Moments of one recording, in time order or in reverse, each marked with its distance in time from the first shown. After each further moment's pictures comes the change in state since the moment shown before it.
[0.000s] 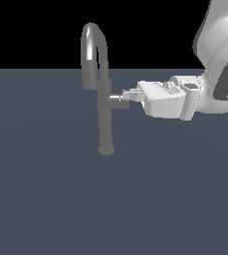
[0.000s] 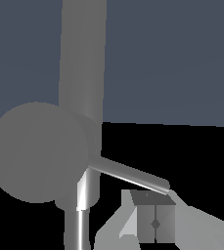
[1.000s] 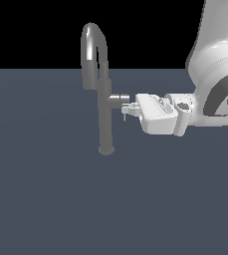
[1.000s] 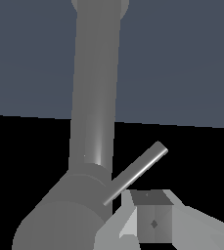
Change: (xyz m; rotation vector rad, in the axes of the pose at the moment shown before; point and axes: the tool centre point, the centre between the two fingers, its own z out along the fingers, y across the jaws) arm 0.043 -0.011 0.000 -0.009 -0.011 -0.019
